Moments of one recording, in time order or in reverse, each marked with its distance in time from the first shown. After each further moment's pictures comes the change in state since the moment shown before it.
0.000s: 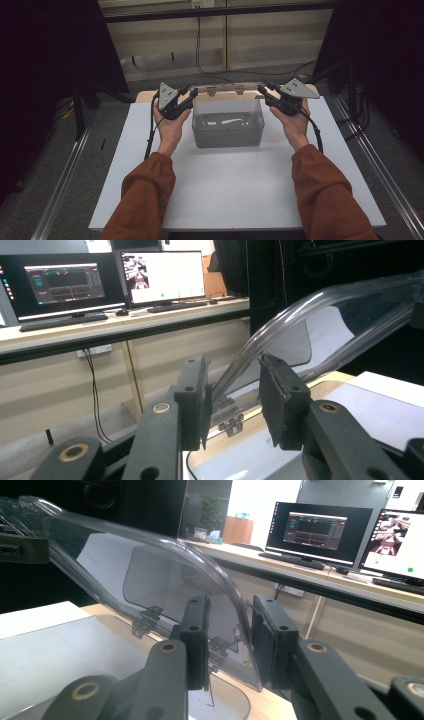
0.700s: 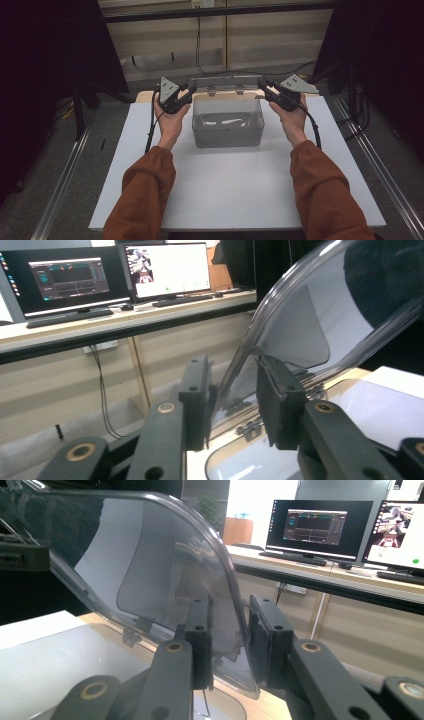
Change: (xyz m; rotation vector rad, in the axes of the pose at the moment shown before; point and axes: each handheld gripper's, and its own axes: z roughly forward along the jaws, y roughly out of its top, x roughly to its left) left arm 0.012 0.003 0.015 0.035 0.022 0.028; right arm -0.012 -0.004 0.014 -0.013 -0.002 0.059
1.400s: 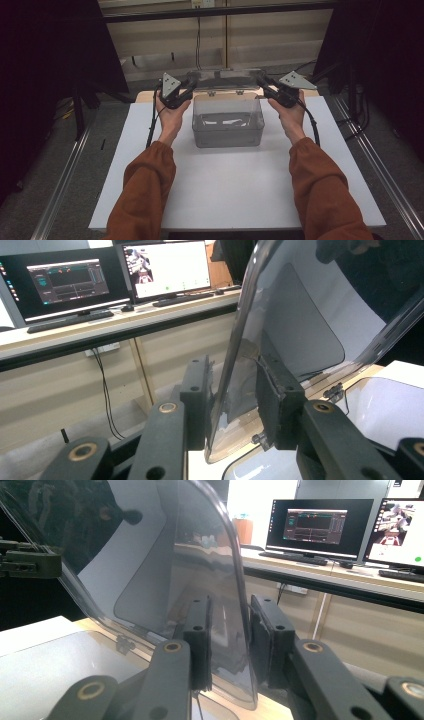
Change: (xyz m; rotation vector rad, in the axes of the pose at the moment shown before) left arm 0.010 -0.001 0.019 0.008 -0.010 0.022; right arm -0.005 0.001 0.011 0.000 0.001 0.010
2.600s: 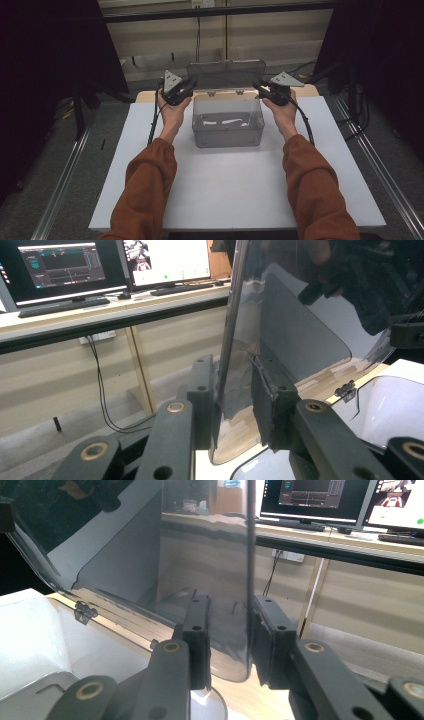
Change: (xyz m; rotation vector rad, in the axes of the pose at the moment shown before) left arm 0.009 -0.005 0.015 0.031 -0.008 -0.040; right arm -0.012 -0.031 0.036 0.116 -0.031 0.023
